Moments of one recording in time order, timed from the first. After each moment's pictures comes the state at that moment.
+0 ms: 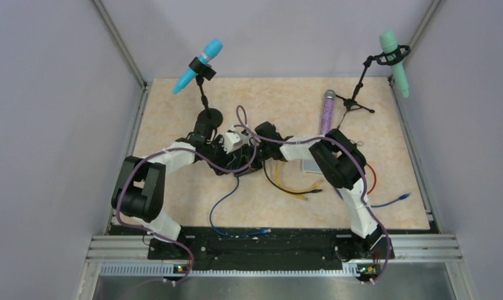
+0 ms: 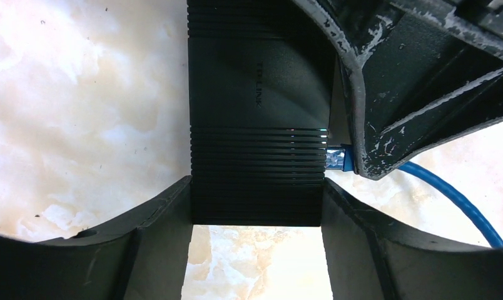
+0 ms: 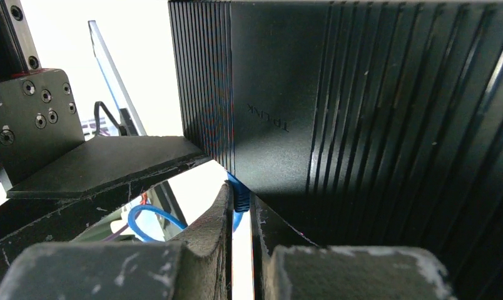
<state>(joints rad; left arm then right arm) -0.29 1.61 0.87 -0.31 0.42 0.59 0.73 2.19 1.33 0.05 -0.75 0.65</state>
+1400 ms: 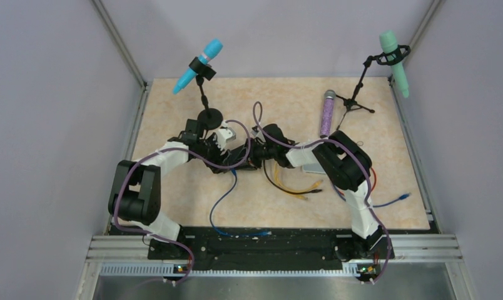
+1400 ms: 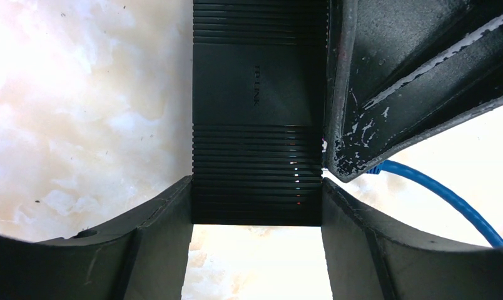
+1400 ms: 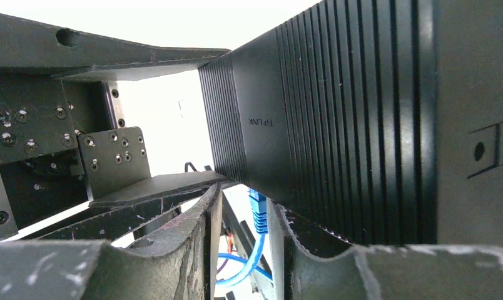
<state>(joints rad) -0.22 1.57 0.88 -0.35 0.55 0.58 0.72 2.13 1.16 0.43 -0.66 1.14</state>
